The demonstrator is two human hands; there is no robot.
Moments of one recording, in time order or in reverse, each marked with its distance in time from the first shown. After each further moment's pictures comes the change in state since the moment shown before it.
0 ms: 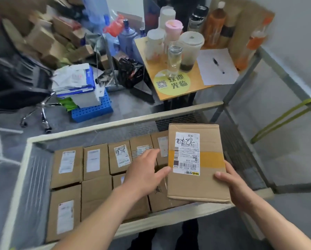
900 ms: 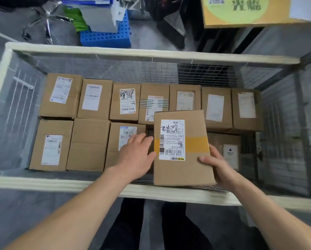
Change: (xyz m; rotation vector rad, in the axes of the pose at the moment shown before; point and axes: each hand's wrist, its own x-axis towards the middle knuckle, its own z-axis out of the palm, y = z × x) left_hand 0.027 -0.119 0.146 0.071 -0.150 -0.300; right_hand 0.126 0.134 0.008 -0.209 -0.250 0.363
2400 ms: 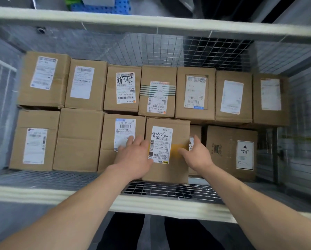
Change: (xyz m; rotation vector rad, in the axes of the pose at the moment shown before) left_hand 0.069 -0.054 0.078 0.148 -0.189 -0.090; right_hand 0.107 0.025 0.067 -0.762 0.306 0.144
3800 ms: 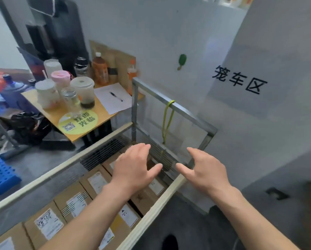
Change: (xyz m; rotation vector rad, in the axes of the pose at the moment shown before) left_hand -0.275 0.255 -0.212 0.167 0.605 1.023; right_hand -0.462 0.022 -0.217 -0.069 0.968 0.161
